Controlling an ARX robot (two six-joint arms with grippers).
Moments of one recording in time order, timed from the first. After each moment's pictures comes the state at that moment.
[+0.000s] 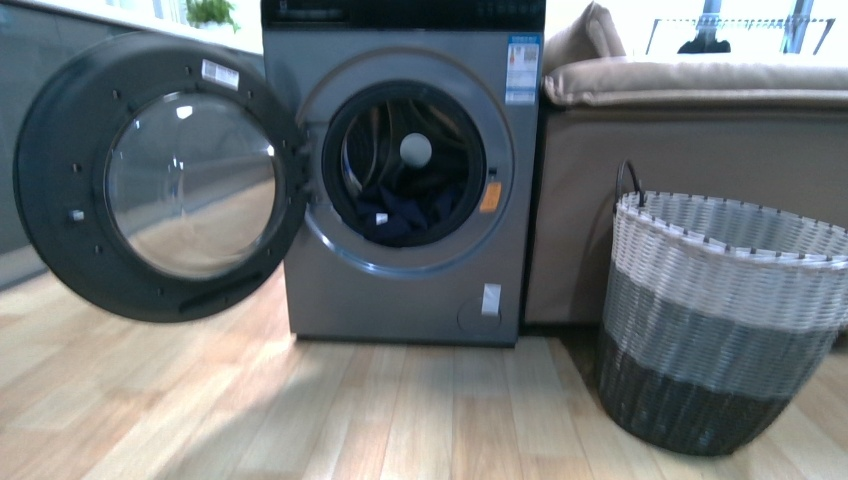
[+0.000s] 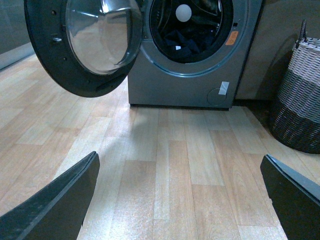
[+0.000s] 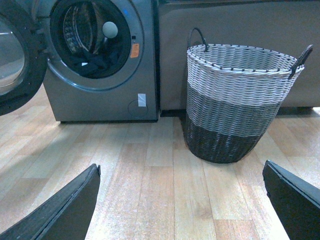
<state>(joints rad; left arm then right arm) 0.00 0.00 0.01 0.00 0.00 0.00 0.00 0.00 0.01 0.00 0.00 0.00</state>
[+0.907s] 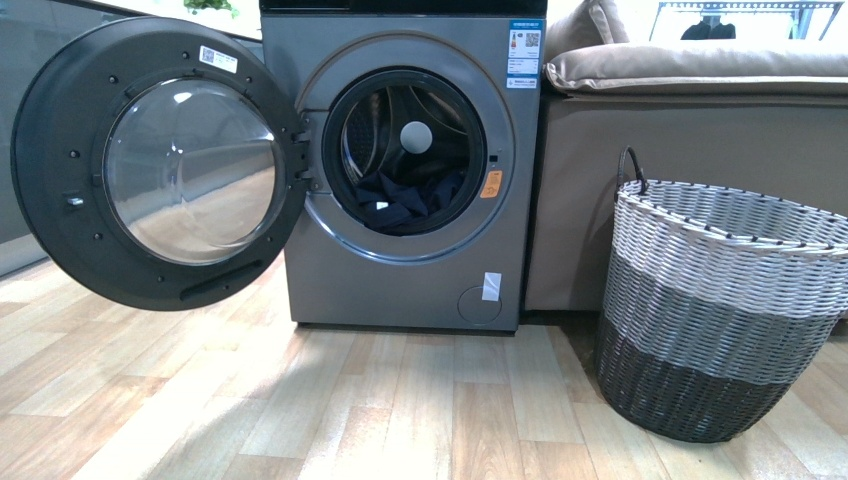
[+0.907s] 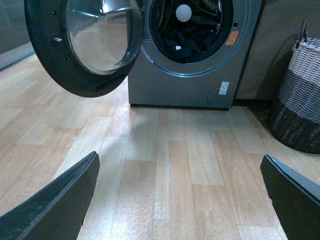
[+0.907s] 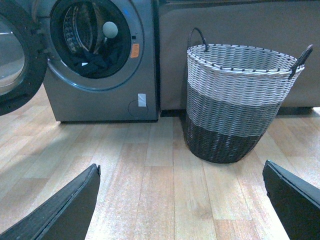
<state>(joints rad) 0.00 0.00 0.01 0.00 0.00 0.00 0.00 0.00 0.01 0.00 0.00 0.00</state>
